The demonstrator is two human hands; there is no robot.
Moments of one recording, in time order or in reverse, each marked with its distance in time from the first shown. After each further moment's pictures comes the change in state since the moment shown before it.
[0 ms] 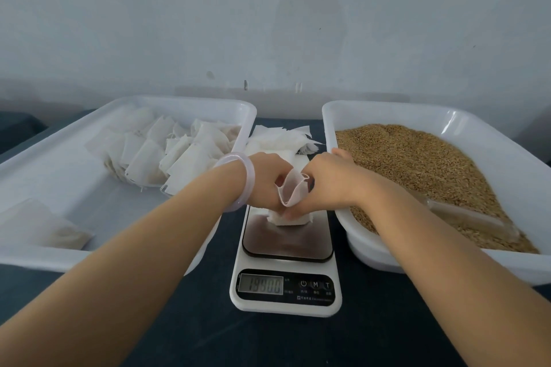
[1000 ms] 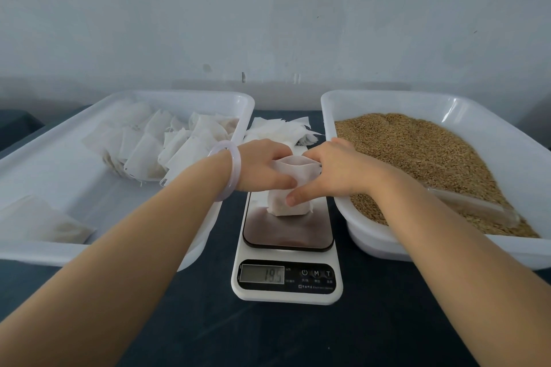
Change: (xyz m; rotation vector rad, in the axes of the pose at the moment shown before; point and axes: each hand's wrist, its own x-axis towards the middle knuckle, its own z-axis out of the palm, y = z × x) left_hand -0.005 -0.003 -0.003 -0.209 0.096 0.017; right_hand -0.008 0.007 -0.003 0.284 -0.068 0.110
